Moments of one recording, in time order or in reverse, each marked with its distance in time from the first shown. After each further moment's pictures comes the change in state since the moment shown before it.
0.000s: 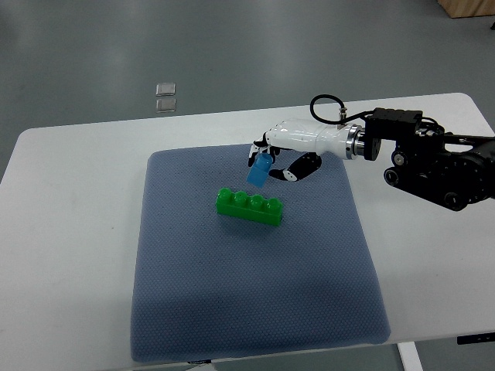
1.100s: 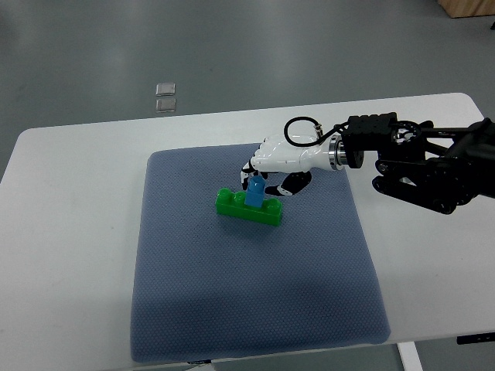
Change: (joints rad) left arm 0.000 0.000 0.000 0.000 0.000 0.000 0.000; right arm 0.070 0.038 -0.130 0.003 -0.175 -0.043 0.005
